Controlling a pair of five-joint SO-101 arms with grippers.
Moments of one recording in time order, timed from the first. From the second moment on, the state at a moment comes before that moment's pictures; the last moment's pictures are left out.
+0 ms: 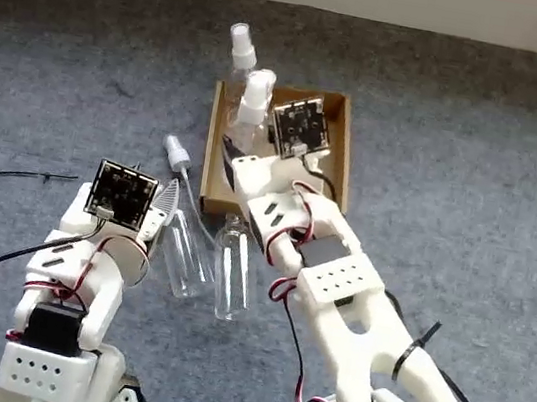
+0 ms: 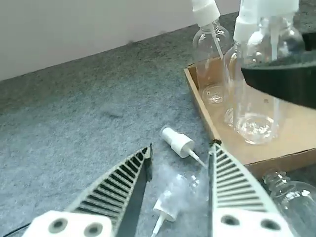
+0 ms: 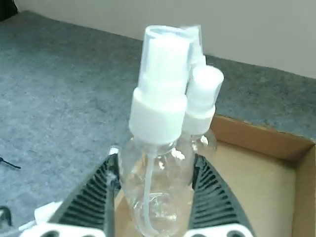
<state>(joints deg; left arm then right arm) -1.5 -89.2 79.7 41.6 -7.4 -31.4 -24.9 51.0 2.4 -1.5</state>
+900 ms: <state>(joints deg) -1.5 -89.2 79.7 41.6 -7.4 -32.8 -24.3 53.8 1.3 -1.5</state>
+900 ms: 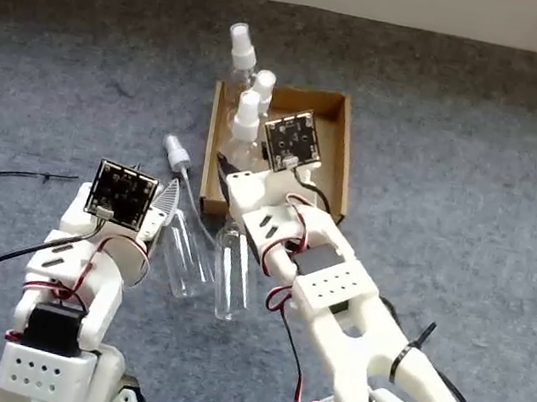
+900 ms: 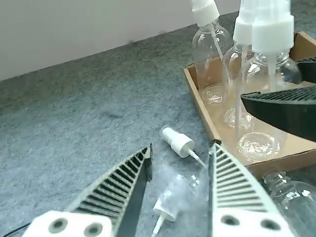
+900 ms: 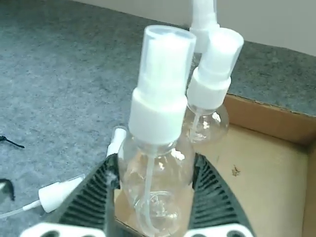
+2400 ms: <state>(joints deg) -1.5 -89.2 79.7 41.6 -7.4 -33.5 -21.3 57.9 -5.1 -1.5</state>
